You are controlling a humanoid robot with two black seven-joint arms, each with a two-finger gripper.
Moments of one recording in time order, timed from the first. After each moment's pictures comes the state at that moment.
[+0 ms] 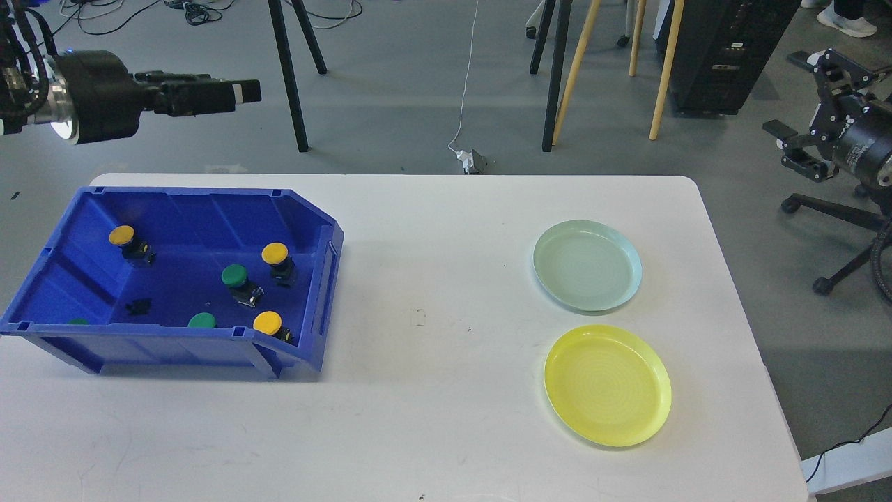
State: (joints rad) left arm -1.09 1.01 -0.38 -1.28 1.50 -0.49 -0.36; right arm 0.94 -0.79 0.40 0.72 -0.23 0.49 0.24
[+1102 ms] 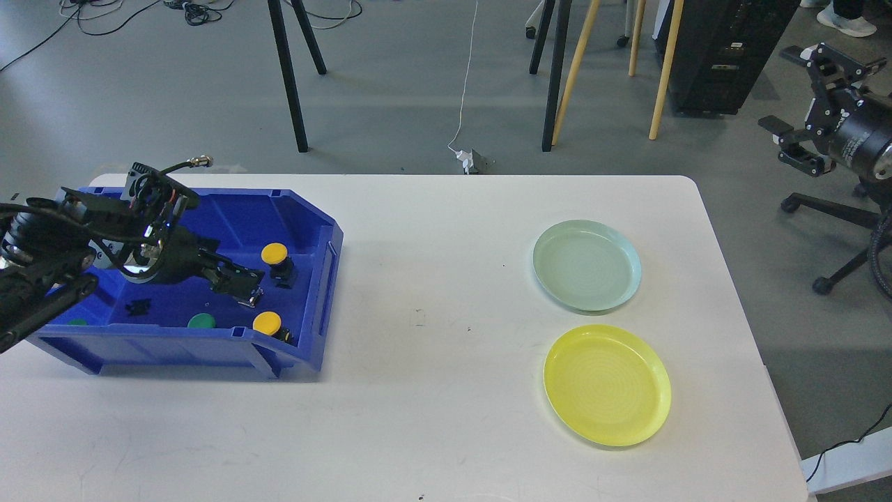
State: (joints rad) left arm -0.92 0.71 -0.23 -0.96 1.98 -0.44 -0.37; right arm 0.96 -0.78 0.38 0.72 -0.25 0.49 0.21
